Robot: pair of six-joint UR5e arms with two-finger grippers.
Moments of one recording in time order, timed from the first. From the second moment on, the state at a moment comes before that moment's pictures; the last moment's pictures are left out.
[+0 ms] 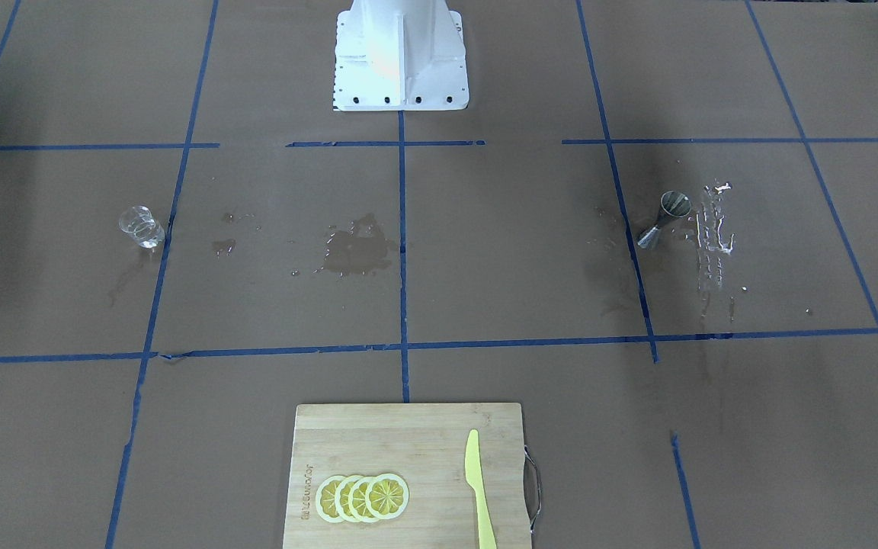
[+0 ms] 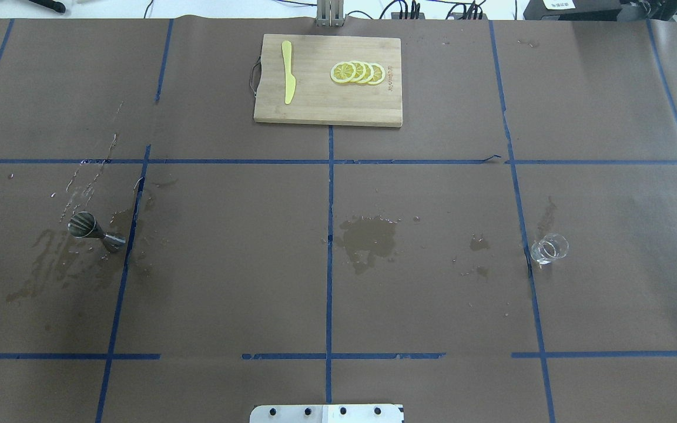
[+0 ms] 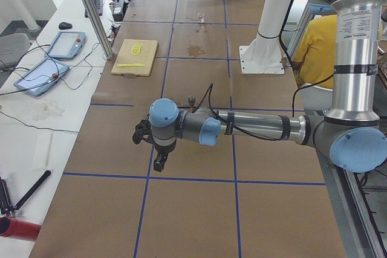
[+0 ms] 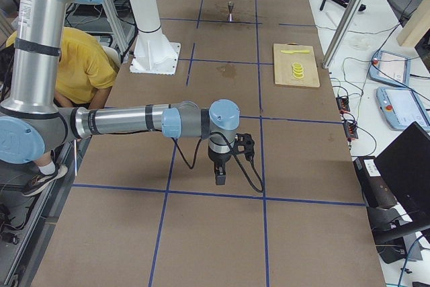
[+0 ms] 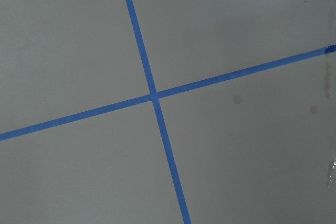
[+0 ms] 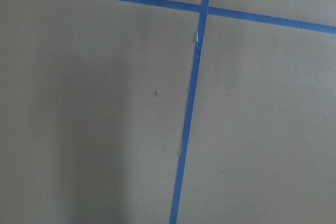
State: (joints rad) left arm -1.51 -1.52 -1.68 -1.75 -2.36 0.07; right arm 1.48 -1.77 1.89 -1.65 2.28 -0.03
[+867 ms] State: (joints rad) left arm -1.51 -1.53 -1.66 -1.86 -2.36 0.08; right arm 1.47 -1.66 1.91 -1.63 2.28 0.01
